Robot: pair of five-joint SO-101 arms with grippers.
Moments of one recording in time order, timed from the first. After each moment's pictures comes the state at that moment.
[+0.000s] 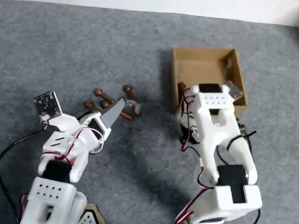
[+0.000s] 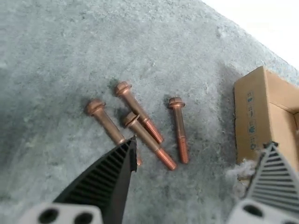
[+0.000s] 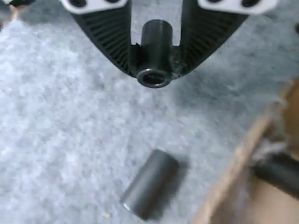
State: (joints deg) left arm 1.5 -71.9 80.7 33.8 40.1; right arm -9.8 1.9 19.6 78.5 -49.7
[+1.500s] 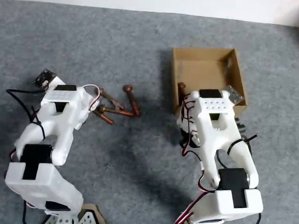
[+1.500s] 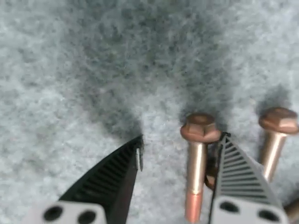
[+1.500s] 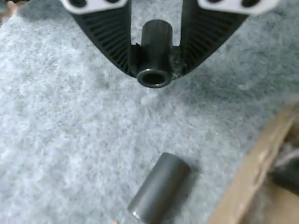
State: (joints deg) left arm -9.7 7.6 30.4 50.2 61.5; right arm -9.8 0.5 23.6 75.3 -49.5
